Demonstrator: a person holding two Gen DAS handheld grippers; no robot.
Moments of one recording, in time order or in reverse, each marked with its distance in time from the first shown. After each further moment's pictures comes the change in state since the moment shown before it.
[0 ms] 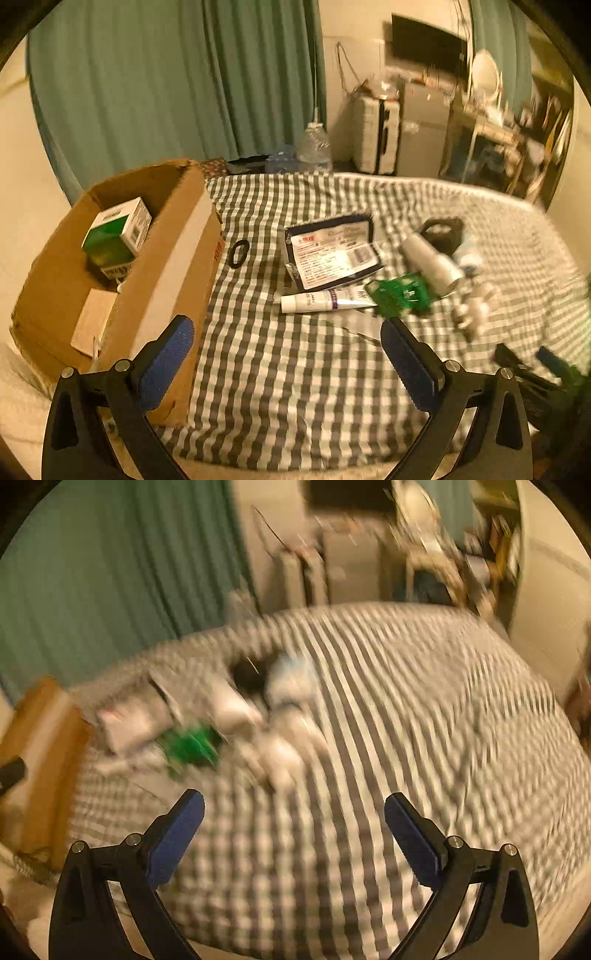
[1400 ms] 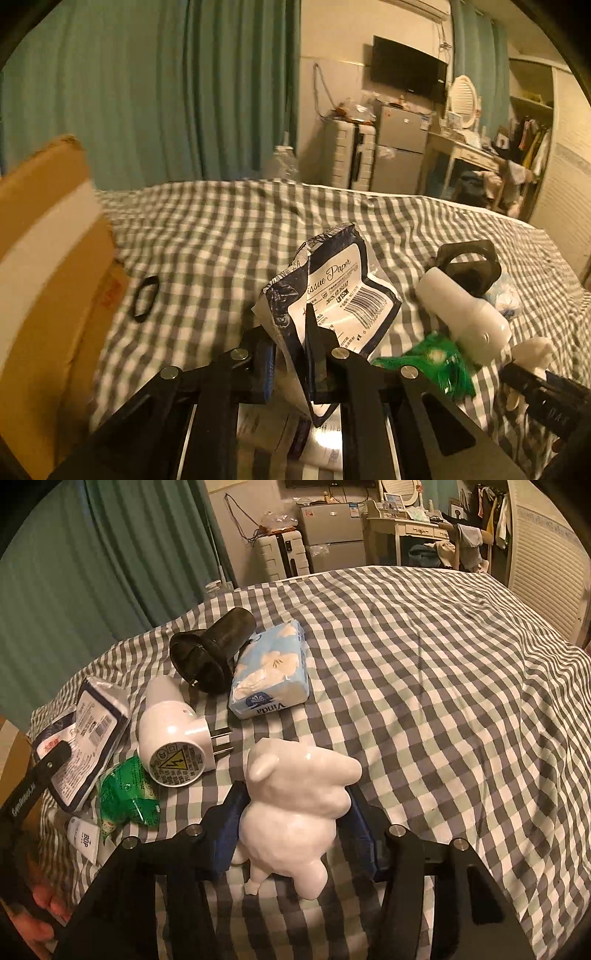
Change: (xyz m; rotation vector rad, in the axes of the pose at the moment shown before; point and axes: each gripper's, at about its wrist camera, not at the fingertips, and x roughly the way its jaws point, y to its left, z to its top) left arm 0.113 -0.004 -0.003 -0.031 -0.146 -0.150; right arm 0.078 -0.008 0.010 0.079 -0.001 0.022
